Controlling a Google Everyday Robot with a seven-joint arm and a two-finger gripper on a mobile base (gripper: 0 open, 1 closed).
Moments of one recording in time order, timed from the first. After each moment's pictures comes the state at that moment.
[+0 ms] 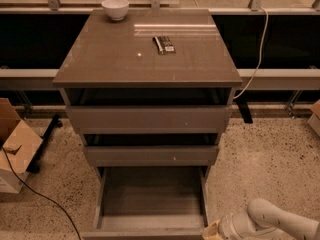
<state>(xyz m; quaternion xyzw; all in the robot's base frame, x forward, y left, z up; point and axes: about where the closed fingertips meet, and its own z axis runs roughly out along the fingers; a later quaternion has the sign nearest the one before) 0.390 -0.209 0.255 -0.50 0.79 0.31 0.19</state>
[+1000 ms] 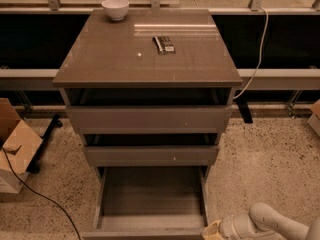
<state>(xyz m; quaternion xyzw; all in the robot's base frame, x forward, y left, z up) 0.406 -0.221 0.212 -0.47 0.79 0.33 0.22</state>
